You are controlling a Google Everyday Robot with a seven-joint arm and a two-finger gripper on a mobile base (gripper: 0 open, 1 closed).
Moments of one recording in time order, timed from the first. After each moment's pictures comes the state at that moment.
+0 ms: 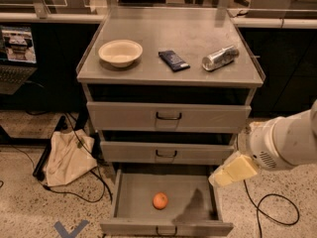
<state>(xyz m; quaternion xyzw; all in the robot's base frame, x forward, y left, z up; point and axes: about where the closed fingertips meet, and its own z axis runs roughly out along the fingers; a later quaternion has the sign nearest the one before) 0.419 -0.189 0.799 -0.39 0.88 0.06 0.27</state>
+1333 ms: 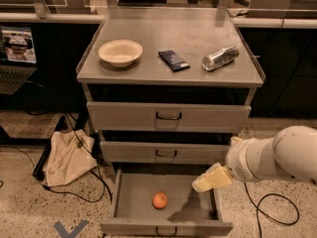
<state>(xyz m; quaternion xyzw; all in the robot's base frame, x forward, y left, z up) 0.450 -0.167 0.711 -0.37 0.87 0.09 0.30</state>
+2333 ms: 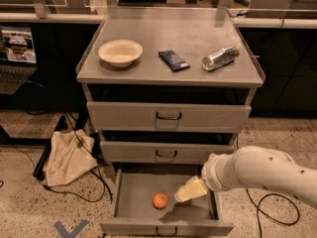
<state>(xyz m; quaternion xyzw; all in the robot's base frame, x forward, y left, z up) 0.463 -0.131 0.607 -0.37 0.88 0.11 0.26</state>
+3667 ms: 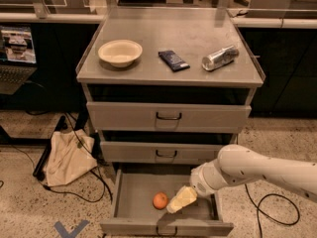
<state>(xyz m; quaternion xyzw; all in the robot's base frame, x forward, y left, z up) 0.463 -0.091 0.512 -0.41 0.86 0.23 0.18</state>
